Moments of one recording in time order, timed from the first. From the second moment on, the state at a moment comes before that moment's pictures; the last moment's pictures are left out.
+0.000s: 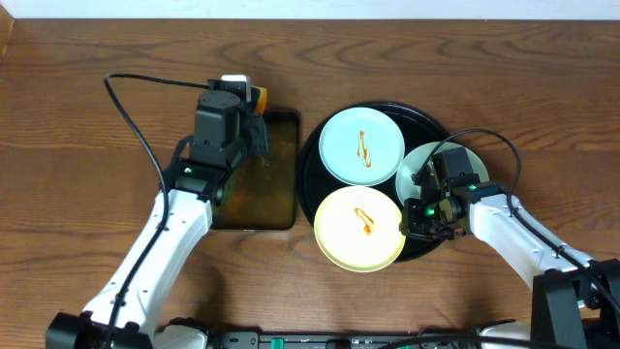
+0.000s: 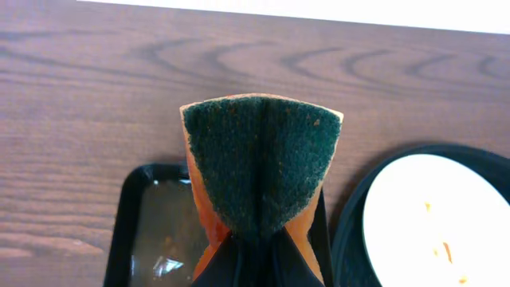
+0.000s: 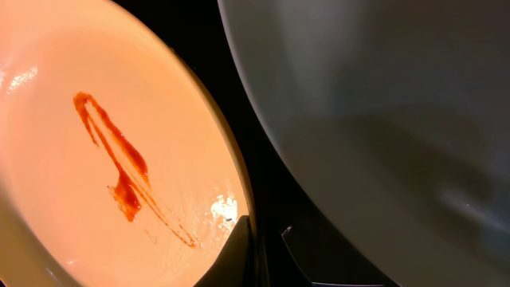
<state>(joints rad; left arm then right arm) -0.24 1.38 0.94 -0.20 -0.05 -0.22 0.23 1.53 0.73 -0.61 -0.39 0.34</state>
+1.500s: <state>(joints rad) -0.24 1.48 0.94 -0.37 -0.01 -0.30 0.23 1.53 0.72 -0.49 -0.32 0.41</state>
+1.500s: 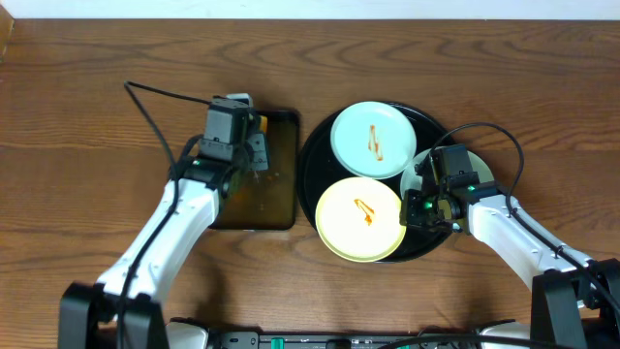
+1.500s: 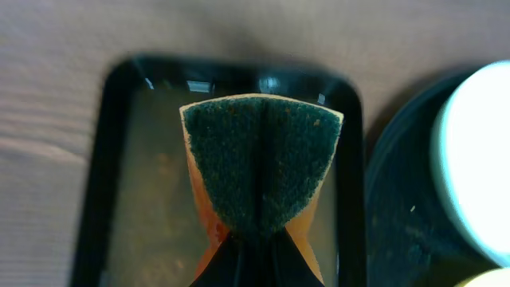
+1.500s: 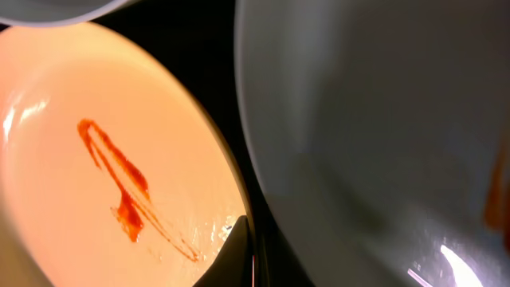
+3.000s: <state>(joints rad) -0.70 1.73 0.94 -0.13 0.44 -0.85 0.24 1.53 0.72 -0.50 -0.28 0.46</state>
